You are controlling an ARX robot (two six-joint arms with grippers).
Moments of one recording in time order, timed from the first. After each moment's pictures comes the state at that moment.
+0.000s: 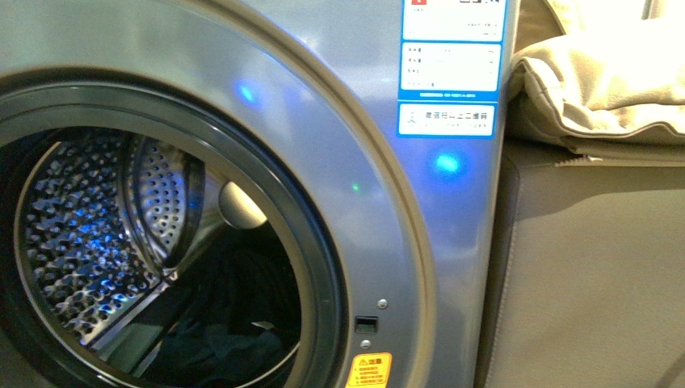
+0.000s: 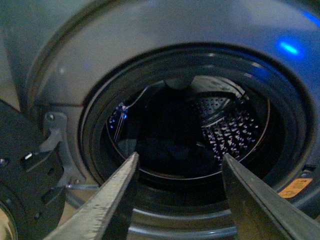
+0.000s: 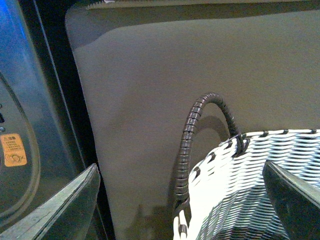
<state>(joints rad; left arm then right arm) 0.00 0.34 0.51 -0.18 -0.01 -0.02 0.00 0.00 0.01 0.00 0.00 0.00</state>
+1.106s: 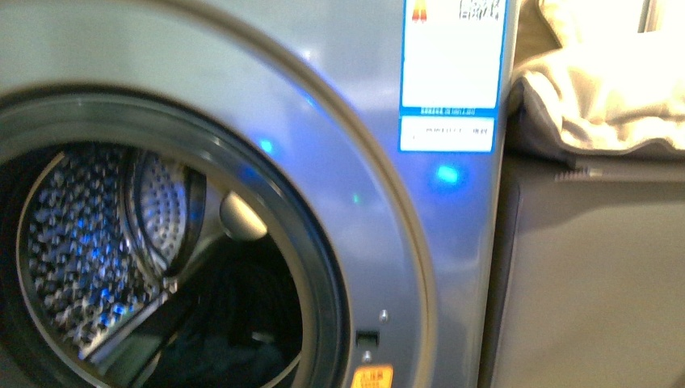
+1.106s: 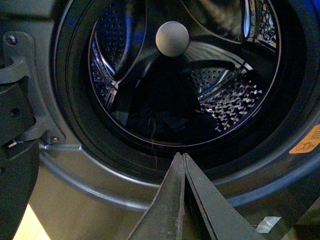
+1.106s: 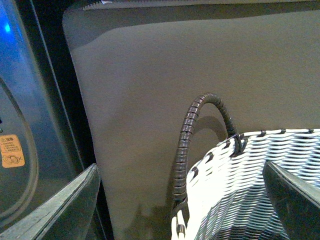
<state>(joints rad) 0.00 0.06 0.07 -0.01 0.00 -0.01 0.00 0.00 0.01 0.00 0.00 0.00</state>
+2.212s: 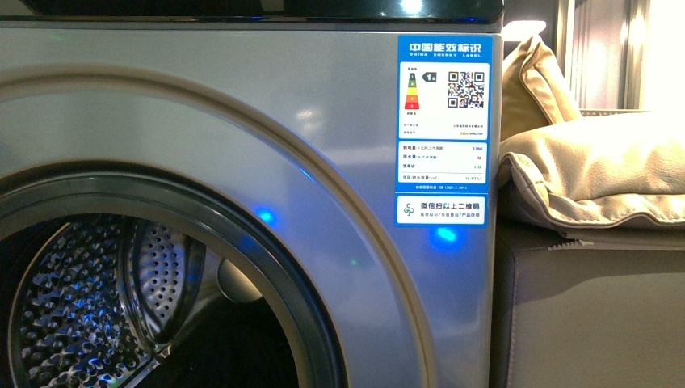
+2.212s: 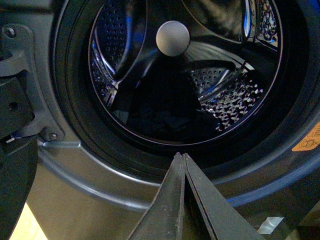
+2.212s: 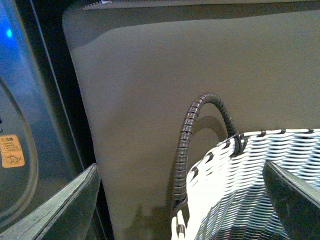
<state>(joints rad) 0.00 0.00 0.02 -0.01 0.00 -0.01 0.00 0.00 0.01 0.00 0.00 0.00</state>
